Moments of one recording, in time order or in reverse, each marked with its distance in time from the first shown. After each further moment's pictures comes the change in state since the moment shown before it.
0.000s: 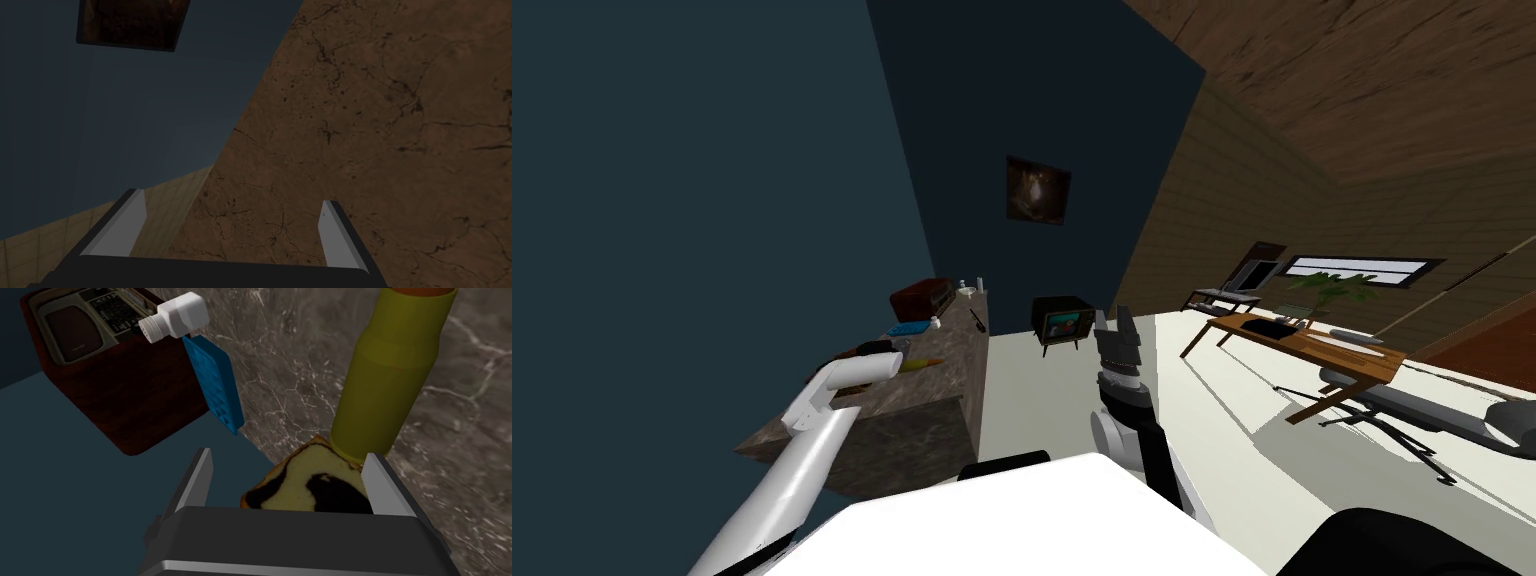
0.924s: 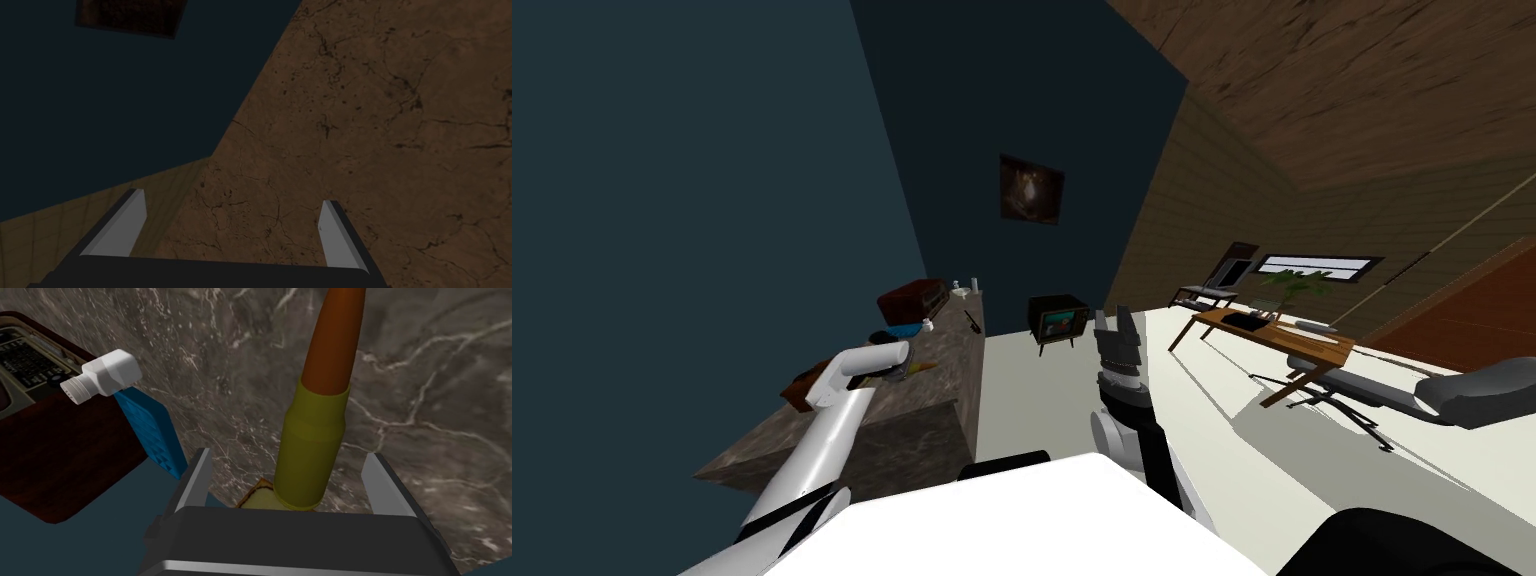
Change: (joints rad) left arm -0.118 -0.028 0.052 0.102 0.011 0.281 -0.015; right arm 0.000 0.000 0.000 0.000 0.000 0.000 0.000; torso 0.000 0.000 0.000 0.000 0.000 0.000
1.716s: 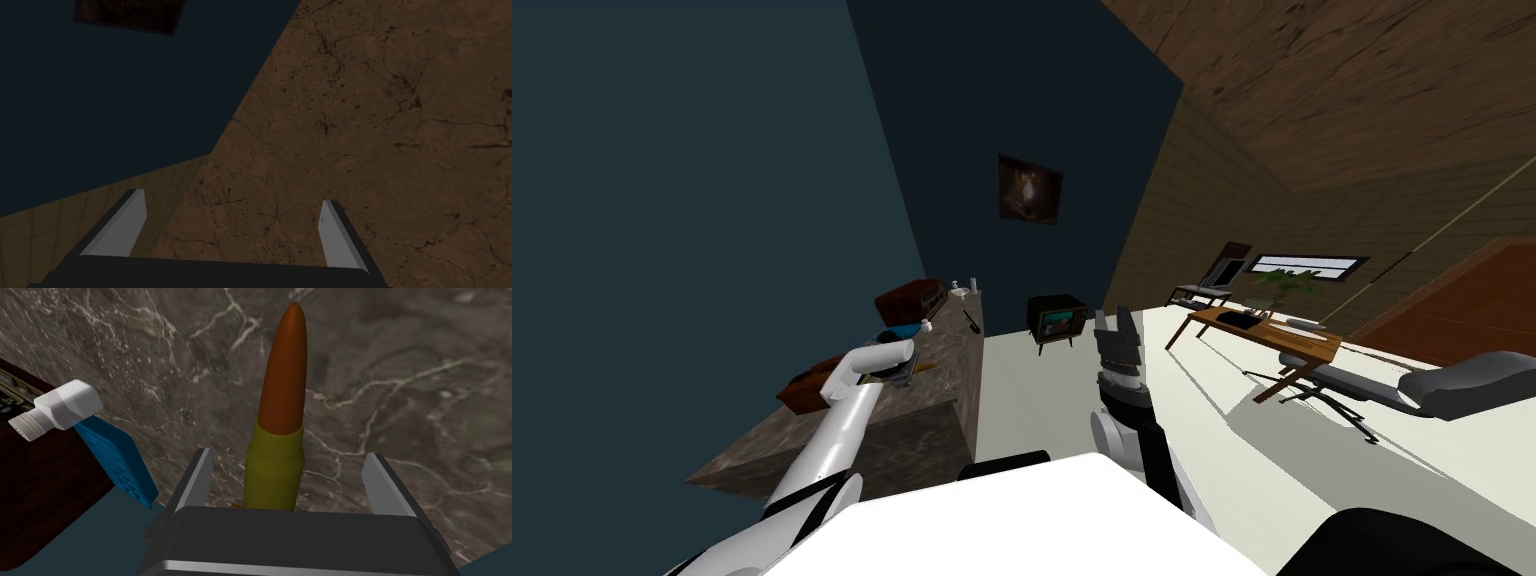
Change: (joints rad) left arm -0.041 -0.021 0.010 0.077 0.000 0.073 0.000; right arm 0.000 0.000 0.000 0.000 0.000 0.000 0.000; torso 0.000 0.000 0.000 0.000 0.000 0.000
